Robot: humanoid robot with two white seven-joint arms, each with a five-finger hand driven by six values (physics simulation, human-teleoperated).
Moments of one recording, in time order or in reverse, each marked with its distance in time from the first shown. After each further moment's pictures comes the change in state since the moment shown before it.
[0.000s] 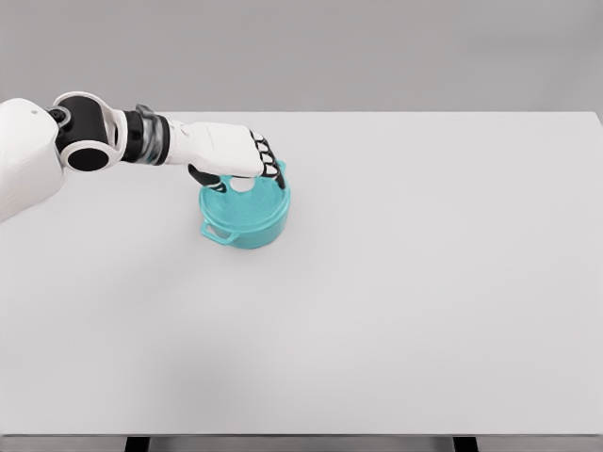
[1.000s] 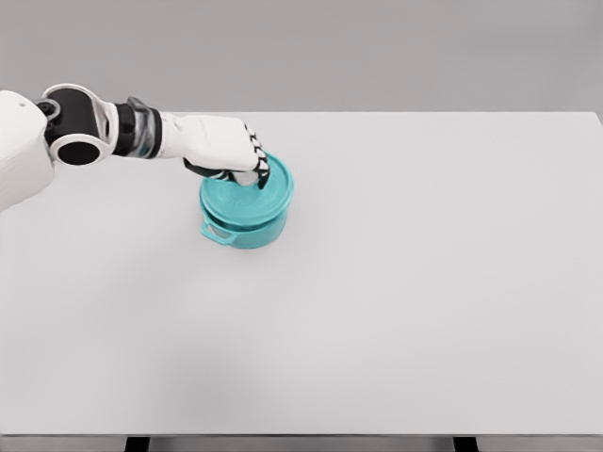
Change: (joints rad) left arm -0.021 0.030 -0.004 -0.013 0.012 0.000 0.001; right arm 0.000 0.000 0.000 0.000 0.000 0.000 0.000
